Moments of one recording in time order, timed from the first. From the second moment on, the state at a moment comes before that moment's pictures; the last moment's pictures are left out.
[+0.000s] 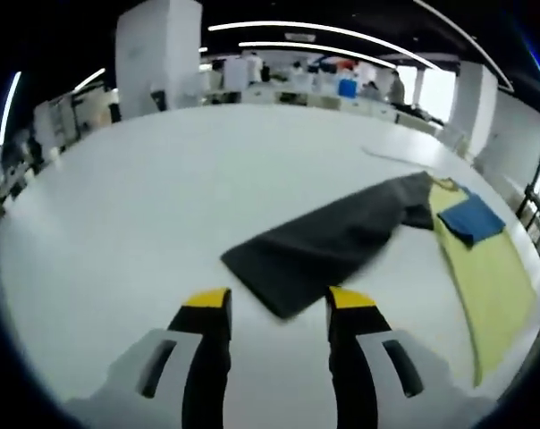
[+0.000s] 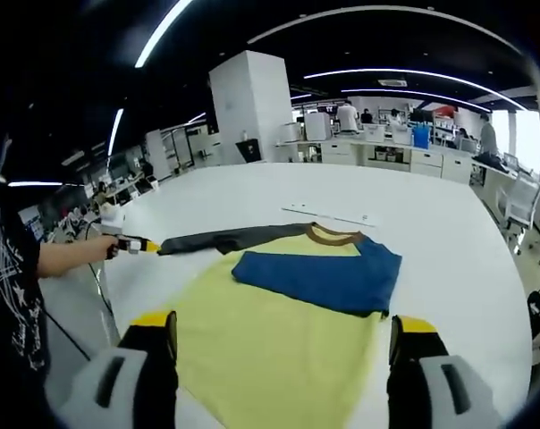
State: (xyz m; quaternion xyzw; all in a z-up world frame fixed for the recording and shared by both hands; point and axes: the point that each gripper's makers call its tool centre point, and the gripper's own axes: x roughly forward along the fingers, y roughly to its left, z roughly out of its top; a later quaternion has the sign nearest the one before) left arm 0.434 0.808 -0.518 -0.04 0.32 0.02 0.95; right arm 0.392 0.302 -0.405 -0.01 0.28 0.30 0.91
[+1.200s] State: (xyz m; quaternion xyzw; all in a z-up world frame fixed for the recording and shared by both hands) left arm 0.461 0.847 -0.535 -0.03 0.35 0.07 0.93; right arm 0.384 0.297 -0.399 0.00 0.28 0.27 0.92
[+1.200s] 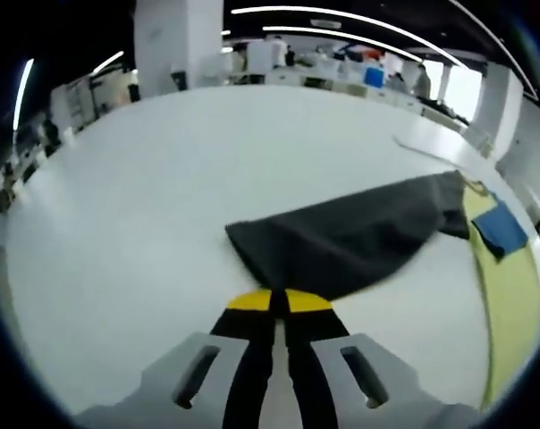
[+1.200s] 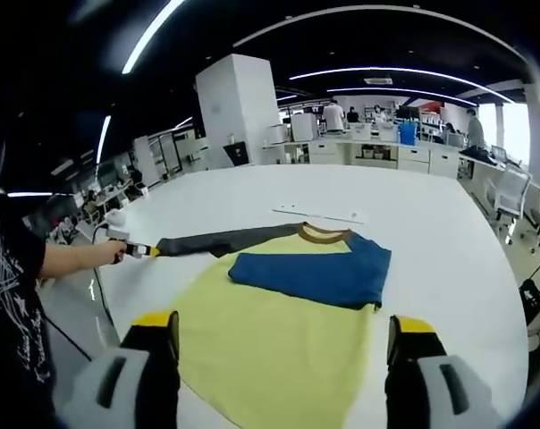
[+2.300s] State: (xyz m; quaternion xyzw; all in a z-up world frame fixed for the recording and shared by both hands) left arm 0.493 0.850 -0.529 0.03 0.34 0.01 0.94; right arm 0.375 0.286 -0.404 -0.01 0.30 0.25 0.92
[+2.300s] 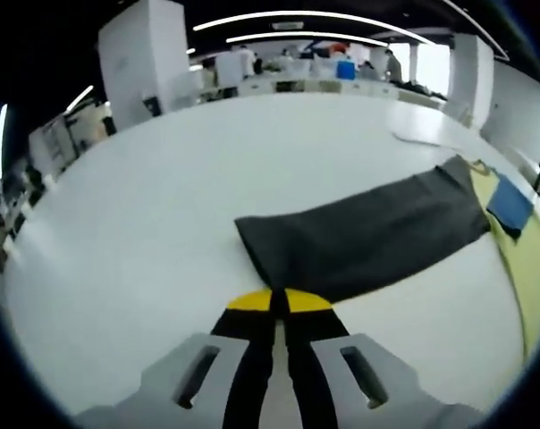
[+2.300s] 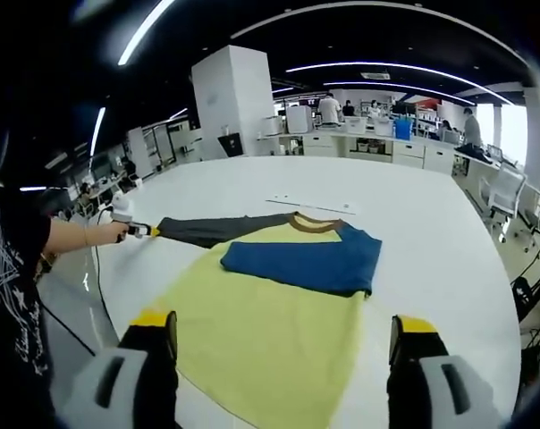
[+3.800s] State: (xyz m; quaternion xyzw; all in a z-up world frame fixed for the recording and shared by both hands) left arm 0.485 0.795 -0.472 0.05 0.31 -0.04 0.95; right arm 0.364 0.293 -0.400 -0.04 0.30 0.27 0.91
